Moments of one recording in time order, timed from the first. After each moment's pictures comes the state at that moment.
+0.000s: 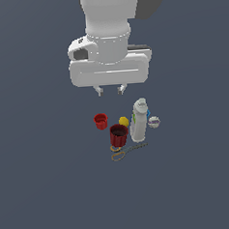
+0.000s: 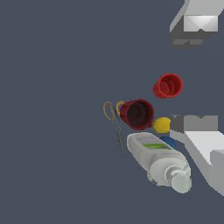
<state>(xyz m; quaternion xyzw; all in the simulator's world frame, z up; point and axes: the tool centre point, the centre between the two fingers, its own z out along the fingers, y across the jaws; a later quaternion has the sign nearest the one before) 0.012 -0.006 0.349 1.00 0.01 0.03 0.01</state>
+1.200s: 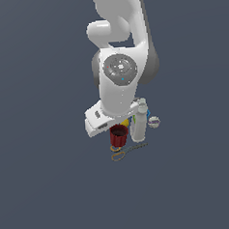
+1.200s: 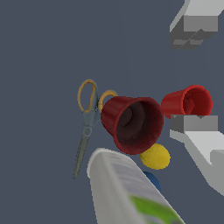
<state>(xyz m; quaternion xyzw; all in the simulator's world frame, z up) 0.026 -0.012 0.189 0.96 0.24 -0.10 0.03</state>
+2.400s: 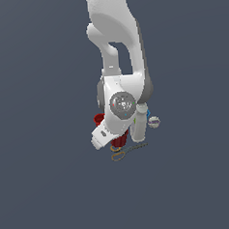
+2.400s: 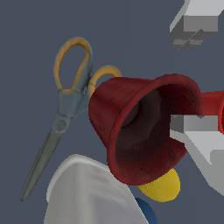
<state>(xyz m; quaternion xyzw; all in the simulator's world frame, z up) 0.014 -0.016 0.105 0.93 0.33 -0.15 0.02</state>
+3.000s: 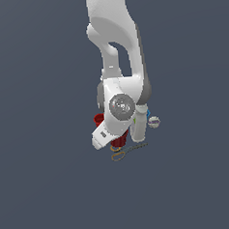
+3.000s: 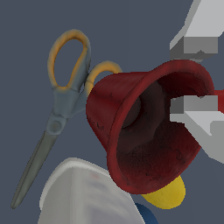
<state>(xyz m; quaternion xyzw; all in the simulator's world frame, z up) 0.010 -0.018 0.095 0.93 0.34 -0.15 0.02</state>
